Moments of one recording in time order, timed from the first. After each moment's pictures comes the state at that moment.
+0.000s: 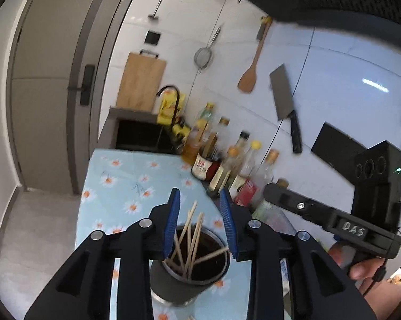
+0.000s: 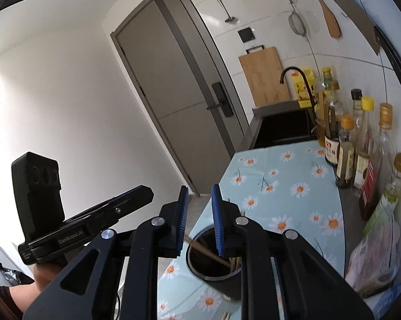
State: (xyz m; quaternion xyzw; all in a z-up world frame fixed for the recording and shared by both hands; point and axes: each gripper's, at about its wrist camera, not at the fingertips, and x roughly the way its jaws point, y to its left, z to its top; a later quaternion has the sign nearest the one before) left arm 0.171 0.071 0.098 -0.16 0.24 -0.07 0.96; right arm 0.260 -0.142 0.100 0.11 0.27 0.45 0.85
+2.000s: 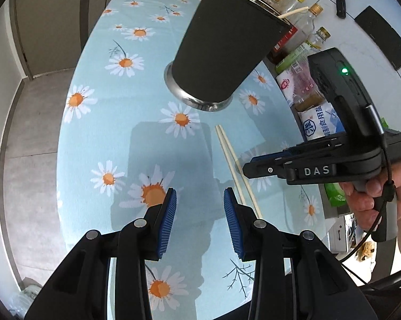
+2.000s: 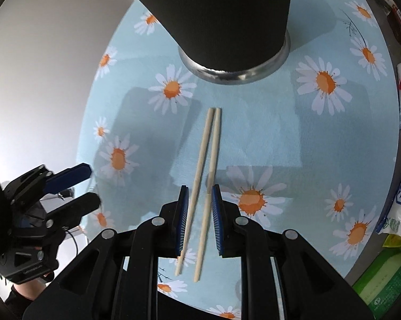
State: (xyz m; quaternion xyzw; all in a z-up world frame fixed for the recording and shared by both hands) left arm 0.074 0.059 -0.086 -0.20 0.54 -0.07 0.82; right arm 0.207 -0.071 -0.128 -0.12 0.69 0.33 0.63
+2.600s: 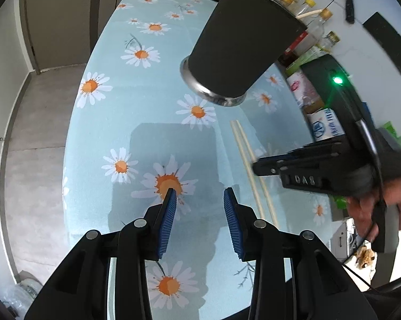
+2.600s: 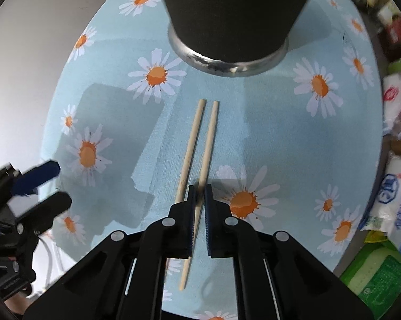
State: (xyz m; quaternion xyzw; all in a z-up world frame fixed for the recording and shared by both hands) left arm 0.067 0.066 -0.098 -0.20 0.54 -0.04 0.81; right arm 0.177 -0.033 -0.145 -0.22 0.67 0.27 0.66
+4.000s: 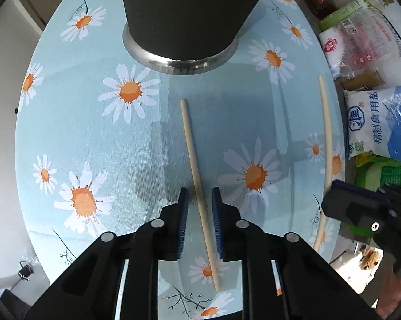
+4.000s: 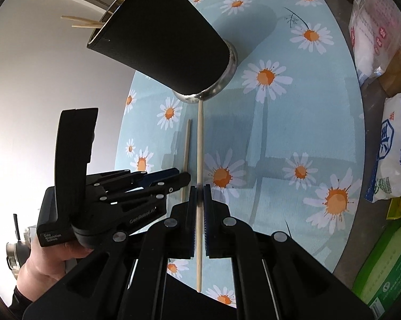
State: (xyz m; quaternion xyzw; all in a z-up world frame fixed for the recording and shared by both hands) left arm 0.162 -0.029 -0.135 -0.17 0.68 0.03 0.71; right arm 0.214 -0.168 -0.089 0.05 0.66 0.39 0.64
